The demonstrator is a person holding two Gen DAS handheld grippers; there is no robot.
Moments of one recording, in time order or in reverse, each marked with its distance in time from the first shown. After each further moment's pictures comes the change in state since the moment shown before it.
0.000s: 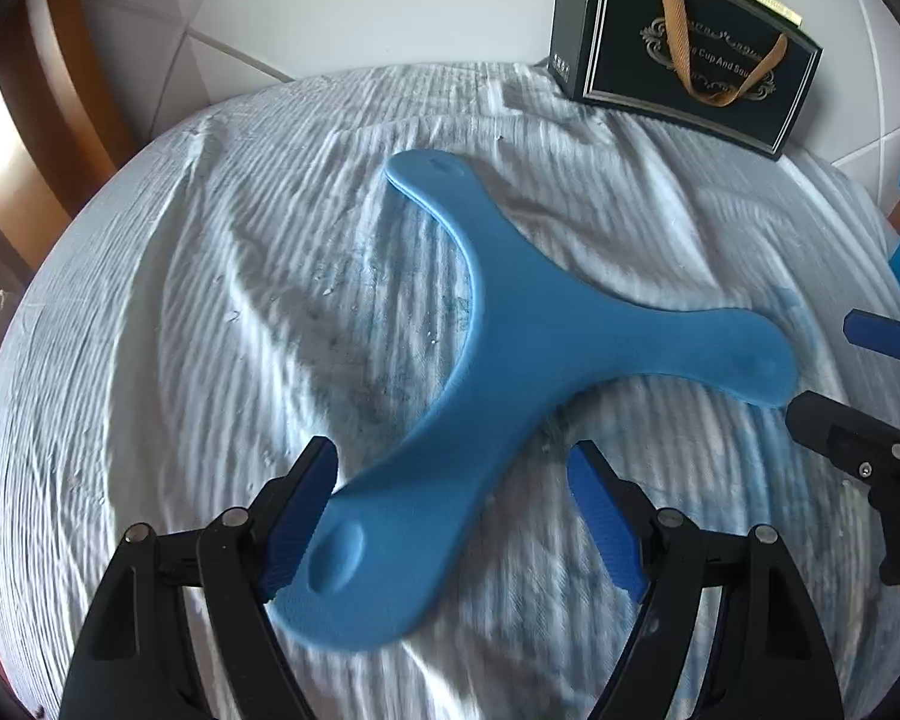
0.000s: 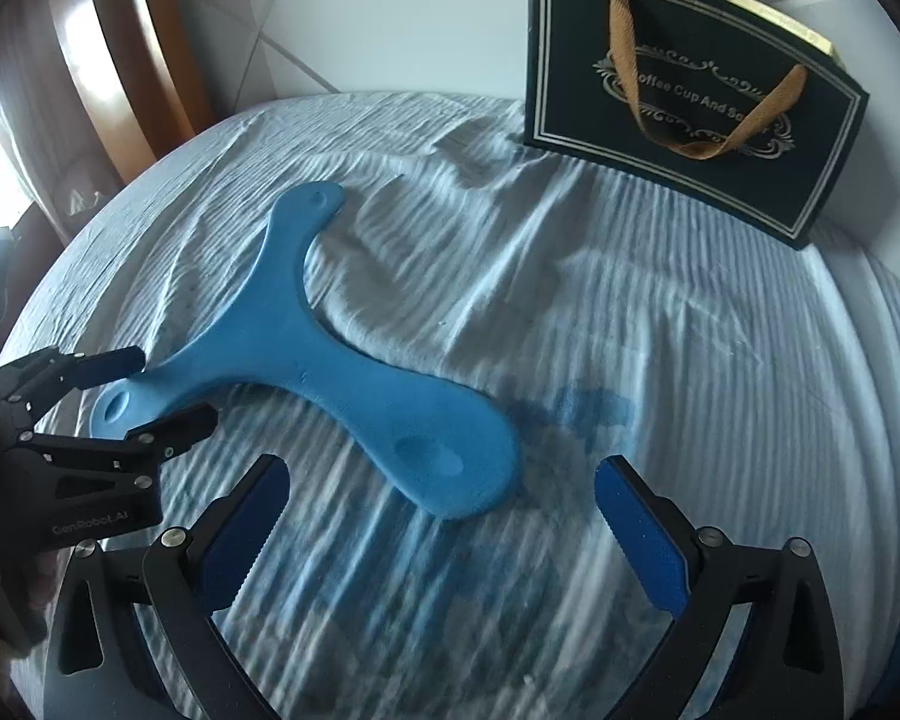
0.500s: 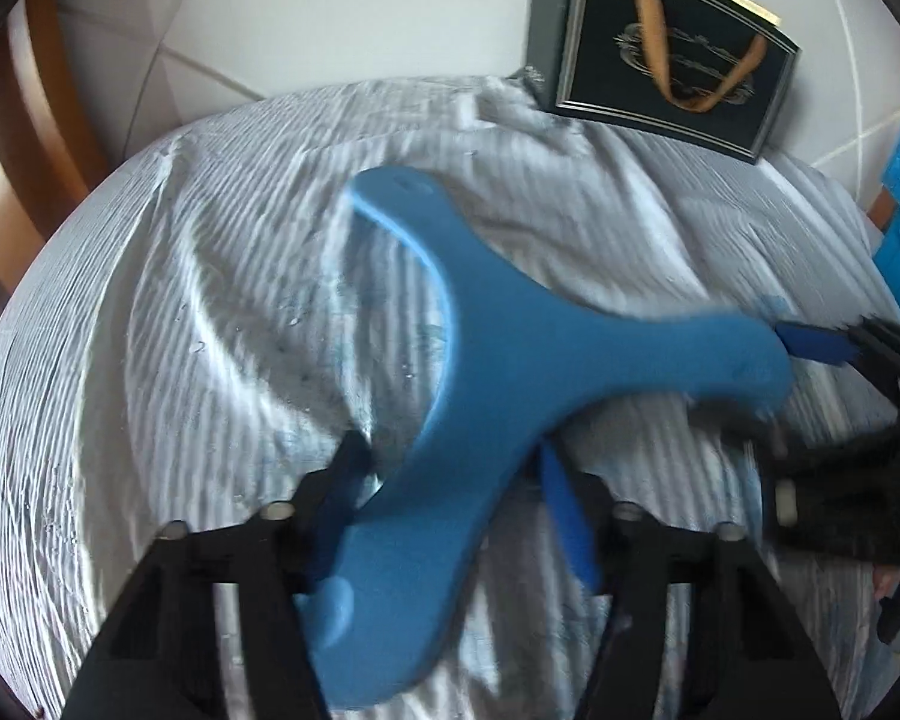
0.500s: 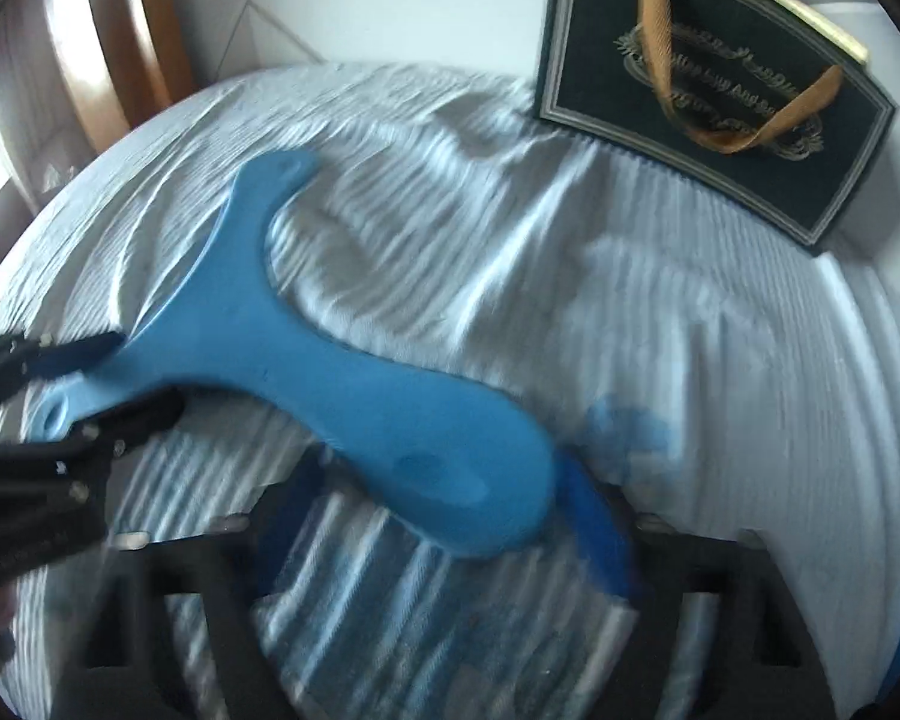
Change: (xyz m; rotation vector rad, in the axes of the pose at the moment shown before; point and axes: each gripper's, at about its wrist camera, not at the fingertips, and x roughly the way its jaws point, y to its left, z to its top) left arm 0.000 -0.010 0.006 0.045 -0.068 -0.047; right arm 0.036 0.009 0.005 -0.024 0.027 -0.083
